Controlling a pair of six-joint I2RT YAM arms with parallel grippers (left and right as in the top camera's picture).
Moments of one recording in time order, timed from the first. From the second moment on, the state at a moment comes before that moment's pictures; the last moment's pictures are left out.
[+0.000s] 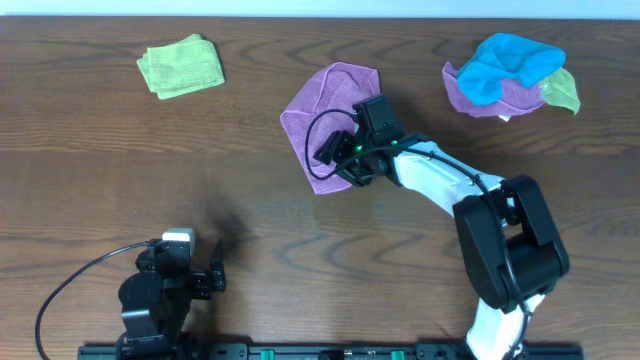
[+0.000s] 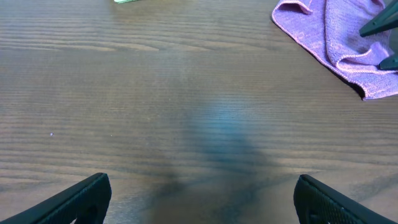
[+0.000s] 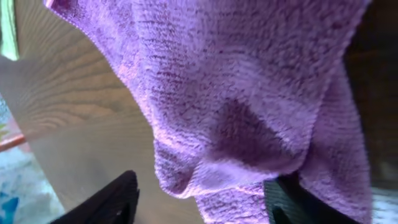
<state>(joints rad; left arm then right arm) 0.09 0.01 0.17 -0.69 0.18 0.05 0.45 1.97 1.18 -0.25 -0.42 0.99</state>
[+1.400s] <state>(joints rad) 0.09 0.01 0.17 -0.69 0.18 0.05 0.45 2.01 1.18 -0.18 -0.27 0.93</state>
